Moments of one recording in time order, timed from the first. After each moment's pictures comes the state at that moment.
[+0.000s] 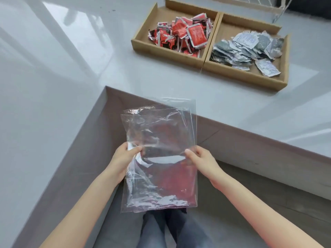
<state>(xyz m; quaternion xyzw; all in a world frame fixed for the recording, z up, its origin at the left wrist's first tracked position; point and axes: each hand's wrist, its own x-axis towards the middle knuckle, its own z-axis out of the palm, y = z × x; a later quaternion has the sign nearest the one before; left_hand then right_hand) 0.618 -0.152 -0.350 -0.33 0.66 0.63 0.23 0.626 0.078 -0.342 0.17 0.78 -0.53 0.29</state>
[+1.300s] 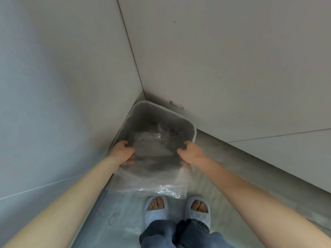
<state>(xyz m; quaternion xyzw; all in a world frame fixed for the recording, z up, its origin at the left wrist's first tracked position) 0.588 -0.244 -0.789 -0.43 0.71 0.46 0.31 0.559 -0.037 -0.779 0.13 0.85 -0.25 0.45</state>
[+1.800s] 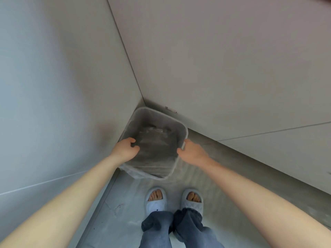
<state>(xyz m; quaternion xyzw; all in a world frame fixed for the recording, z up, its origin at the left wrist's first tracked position) 0.583 -0.233 -0.702 -0.24 0.85 0.27 0.38 0.561 -0.020 -0.686 0.07 0.86 -0.20 0.46</state>
